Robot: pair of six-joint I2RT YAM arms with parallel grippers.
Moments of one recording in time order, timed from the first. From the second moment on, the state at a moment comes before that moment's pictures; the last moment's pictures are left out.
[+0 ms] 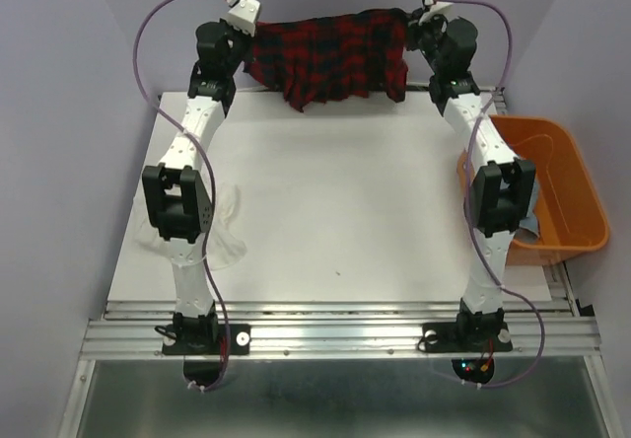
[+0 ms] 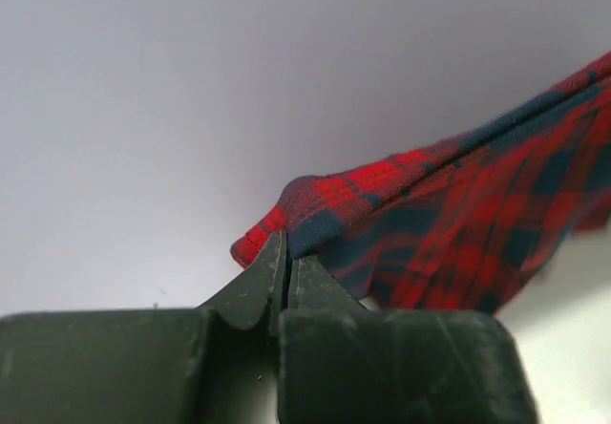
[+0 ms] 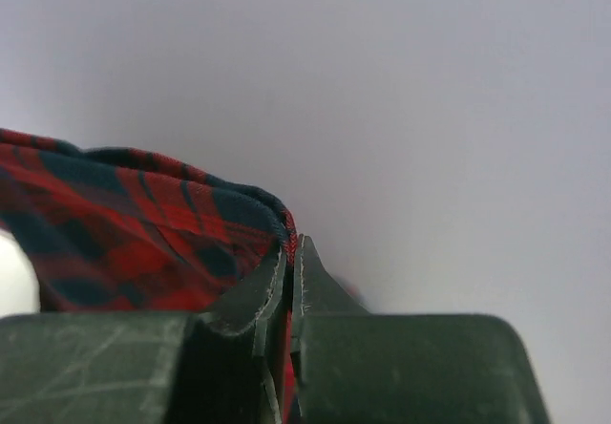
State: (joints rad) left arm -0.14 2.13 2.11 0.08 0.17 0.24; right arm 0.15 2.22 2.22 0.25 -0.17 -0.11
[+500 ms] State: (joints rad) left arm -0.18 1.75 1.09 0.12 0.32 0.74; right arm 0.10 1.69 0.92 0.35 -0.72 -0.77
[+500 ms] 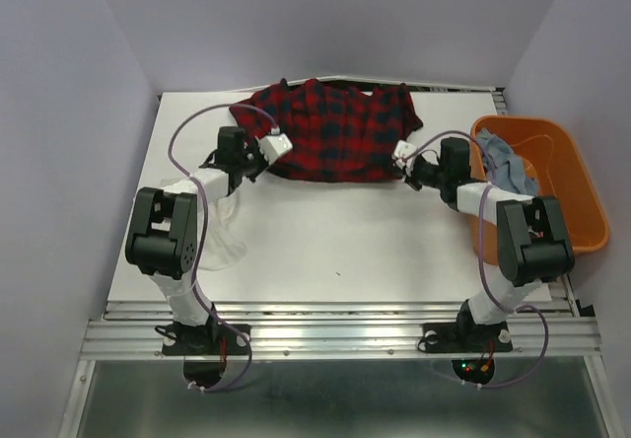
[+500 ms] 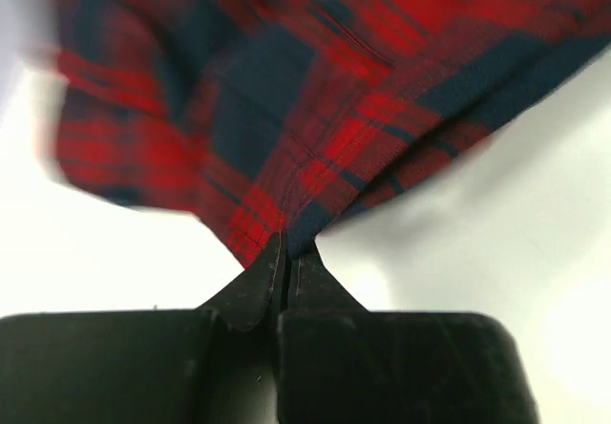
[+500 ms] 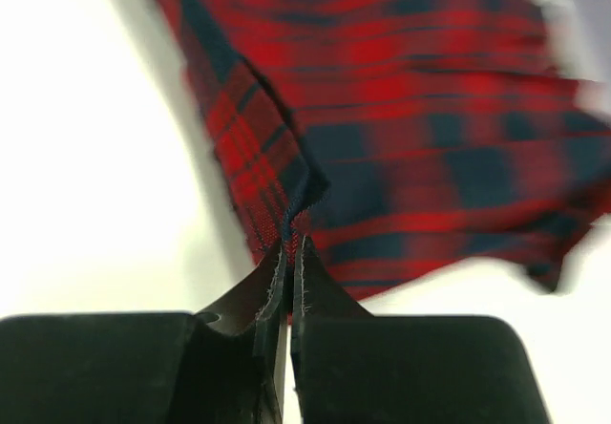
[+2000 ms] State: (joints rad) left arm -0.44 1.82 1.27 -0.29 0.30 0.46; right arm 0.12 2.05 1.81 -0.54 -0.07 -0.24
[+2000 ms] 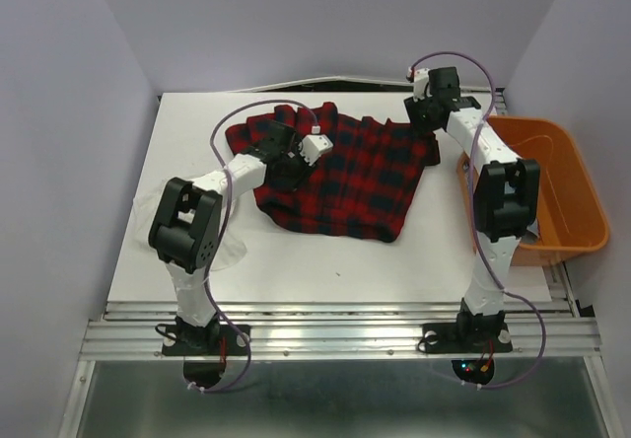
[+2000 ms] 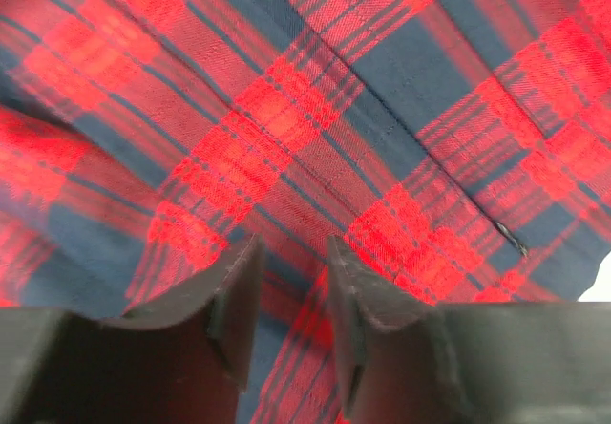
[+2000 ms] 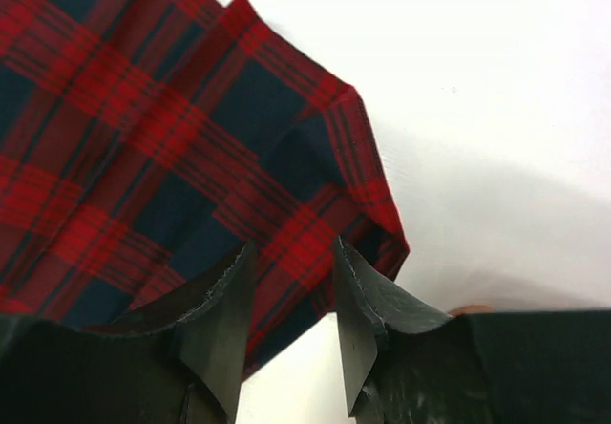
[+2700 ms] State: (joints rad) left arm -0.32 2.03 1.43 -0.41 0.12 0.41; right arm 0.12 2.03 1.69 -0.68 0.00 -0.26
